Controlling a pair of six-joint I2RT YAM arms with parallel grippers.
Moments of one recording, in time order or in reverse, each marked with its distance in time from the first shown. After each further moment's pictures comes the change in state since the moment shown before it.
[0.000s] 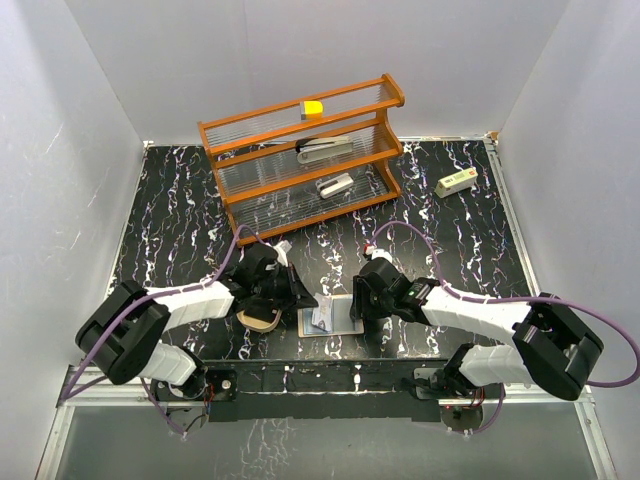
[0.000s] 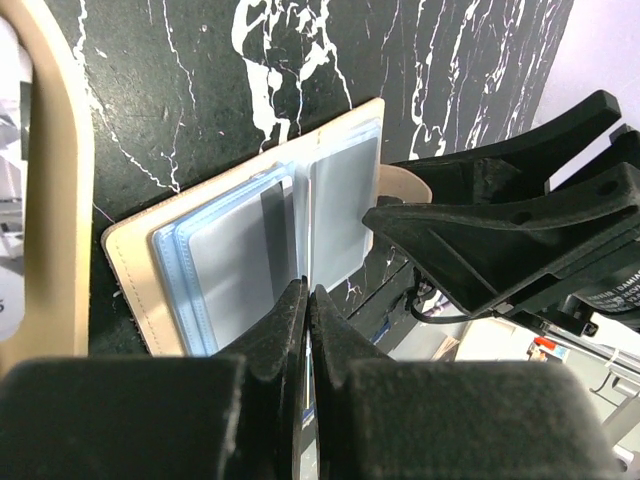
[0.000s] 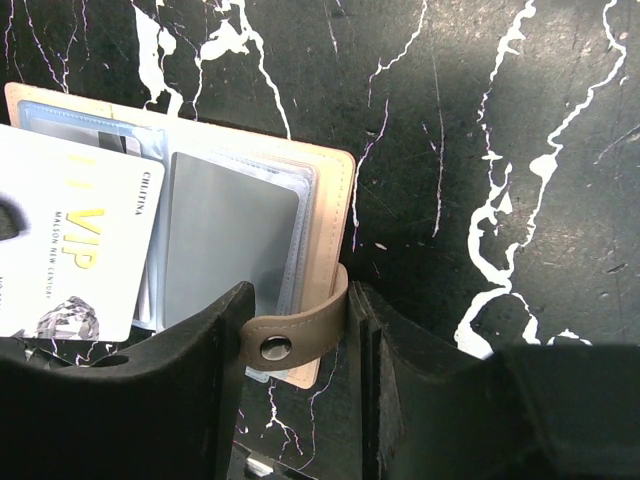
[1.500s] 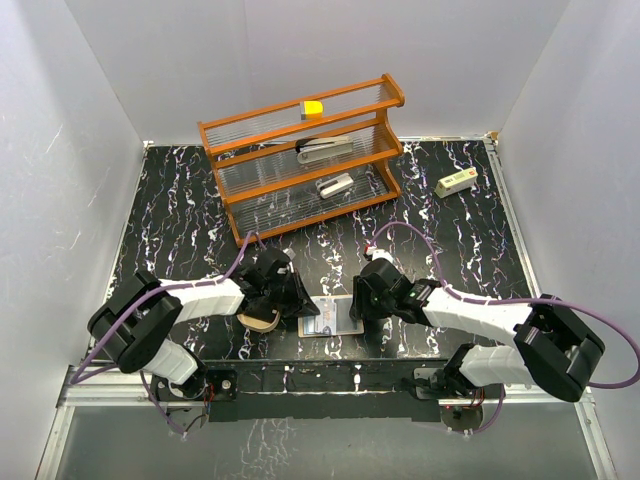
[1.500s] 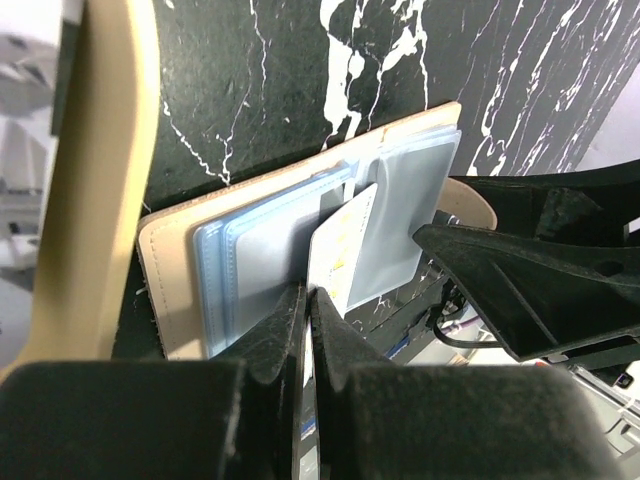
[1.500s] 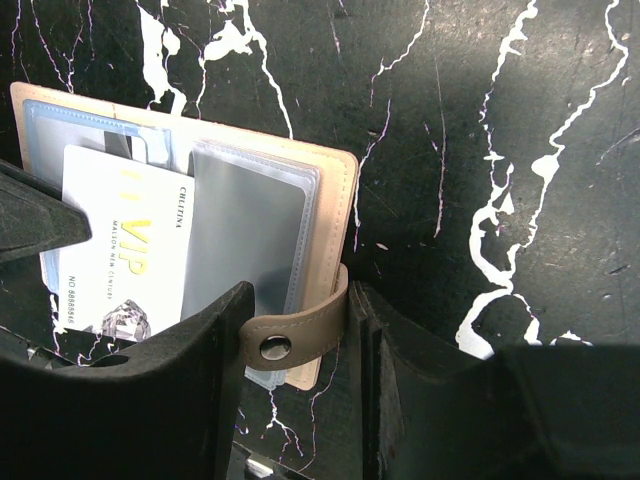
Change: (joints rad) left arm -0.060 0.092 0.053 -0.093 -0.072 -0.058; right arm 0.000 -0.008 -0.011 0.014 -0.003 0.000
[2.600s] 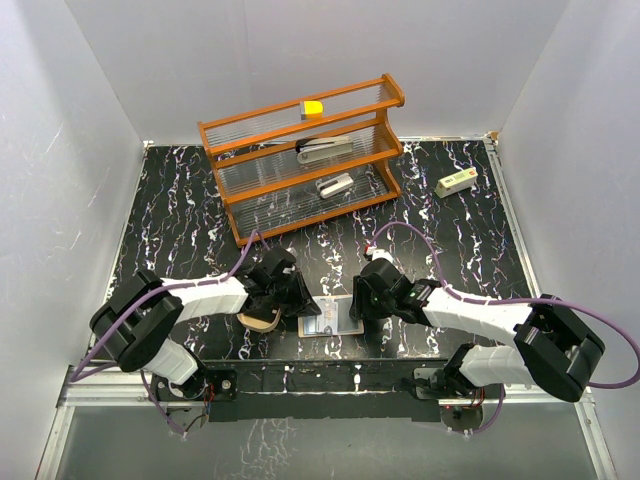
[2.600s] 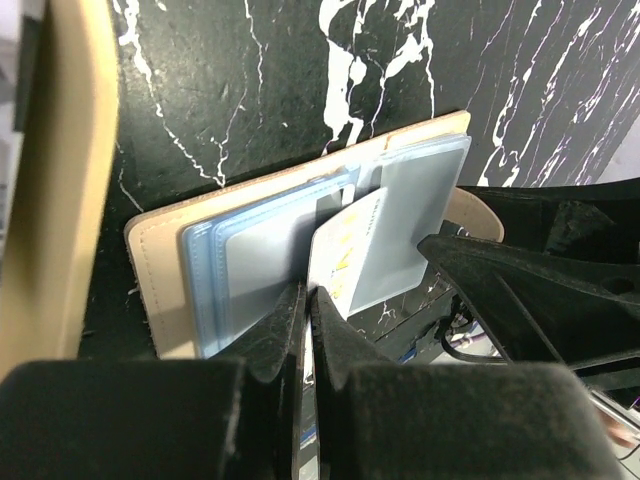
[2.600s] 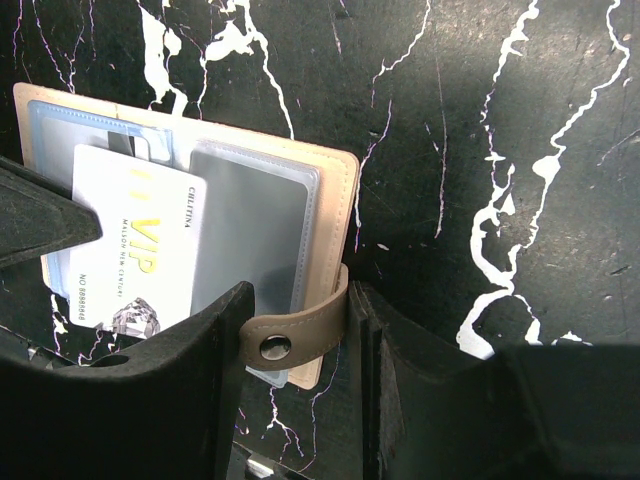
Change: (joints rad) left arm -0.039 -0.001 0.039 -0.077 -0.080 -0.015; right arm 0.000 -0.002 -0.003 0.006 0.000 0.000
